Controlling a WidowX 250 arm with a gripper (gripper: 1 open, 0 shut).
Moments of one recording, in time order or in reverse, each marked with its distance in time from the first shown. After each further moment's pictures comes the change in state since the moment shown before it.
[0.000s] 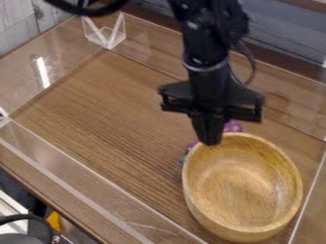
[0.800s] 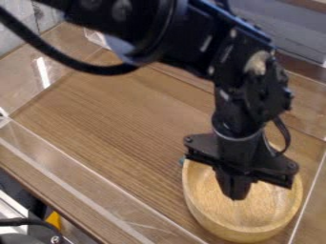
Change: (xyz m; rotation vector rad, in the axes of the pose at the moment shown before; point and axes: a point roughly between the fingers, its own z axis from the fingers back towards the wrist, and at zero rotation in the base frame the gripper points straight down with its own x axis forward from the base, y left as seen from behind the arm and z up) arm -0.036 -0.030 -0.024 -0.004 -0.030 -0.098
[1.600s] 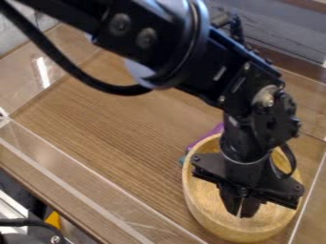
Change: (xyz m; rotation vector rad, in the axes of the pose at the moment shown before) arm -0.008 -0.009 -0.017 -0.006 0.013 -0.014
